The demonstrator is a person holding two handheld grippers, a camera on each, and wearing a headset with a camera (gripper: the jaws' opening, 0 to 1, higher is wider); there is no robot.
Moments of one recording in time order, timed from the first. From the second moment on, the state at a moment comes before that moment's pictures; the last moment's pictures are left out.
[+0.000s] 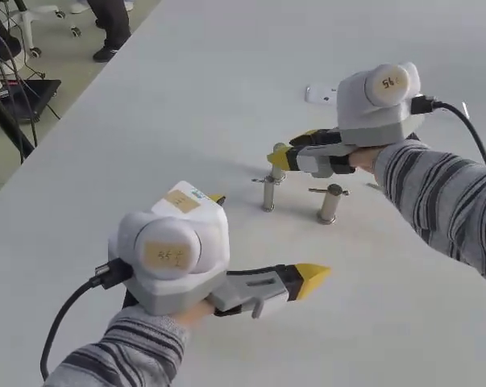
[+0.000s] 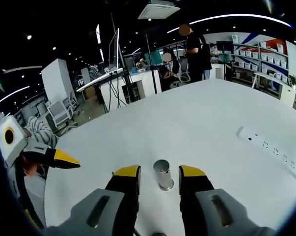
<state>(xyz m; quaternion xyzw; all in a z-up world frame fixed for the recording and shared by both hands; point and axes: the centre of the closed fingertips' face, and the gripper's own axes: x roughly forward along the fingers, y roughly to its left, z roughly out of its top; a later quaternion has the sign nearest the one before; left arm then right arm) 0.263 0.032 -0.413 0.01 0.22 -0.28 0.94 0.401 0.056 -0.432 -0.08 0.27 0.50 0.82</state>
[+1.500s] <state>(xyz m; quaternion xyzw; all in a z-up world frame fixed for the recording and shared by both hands) 0.252 0.032 -0.406 0.01 0.22 -0.28 0.93 0.415 -0.002 -0.430 -0.16 0.27 0.45 0.84</state>
